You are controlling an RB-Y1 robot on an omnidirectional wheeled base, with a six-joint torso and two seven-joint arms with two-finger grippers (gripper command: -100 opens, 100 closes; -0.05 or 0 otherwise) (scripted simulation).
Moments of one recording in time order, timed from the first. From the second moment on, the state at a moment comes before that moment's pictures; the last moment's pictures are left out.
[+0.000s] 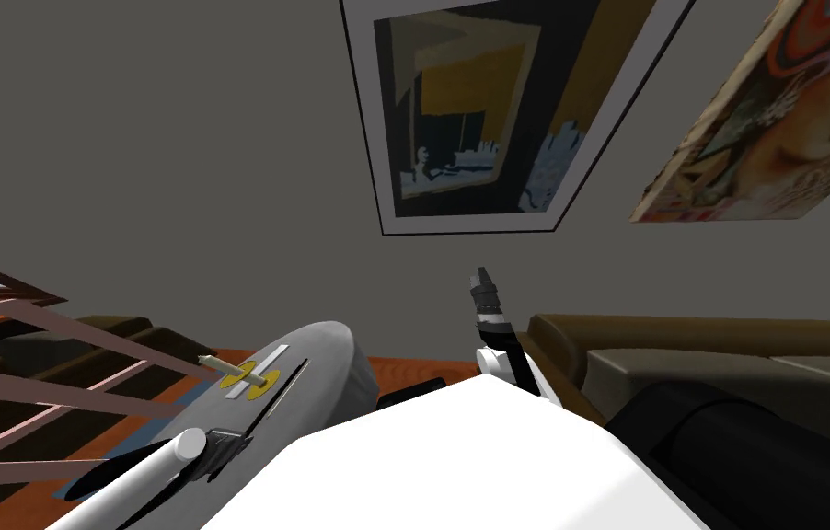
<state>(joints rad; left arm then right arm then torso) 0.14 0.45 0.68 -1.24 0.39 0.96 0.46 0.54 0.01 -0.05 -2.31 0.02 -0.41 0.17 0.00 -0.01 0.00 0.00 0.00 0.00</state>
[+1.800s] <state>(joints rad) 0.01 0.51 0.73 -0.96 0.40 1.14 0.55 0.54 0.01 -0.05 -2.31 0.02 -0.41 0.17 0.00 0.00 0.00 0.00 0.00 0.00</state>
